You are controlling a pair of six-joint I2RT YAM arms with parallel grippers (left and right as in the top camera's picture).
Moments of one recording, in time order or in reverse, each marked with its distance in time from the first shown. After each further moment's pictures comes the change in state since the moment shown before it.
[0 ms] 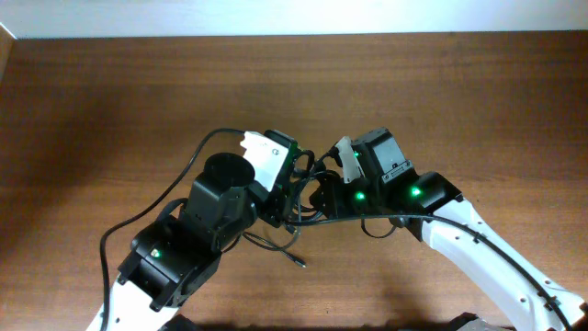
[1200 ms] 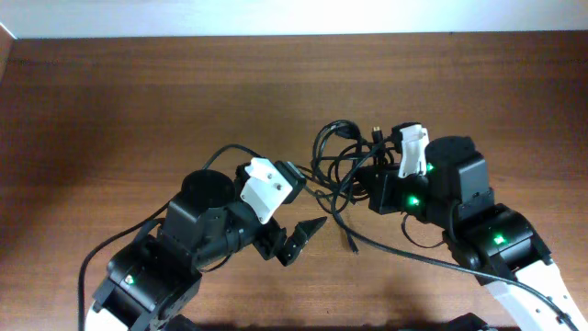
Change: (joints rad) left arm 0.000 -0.097 0.006 -0.079 0.286 0.153; right arm -0.136 -0.355 -0.007 -0.008 0.093 0.046
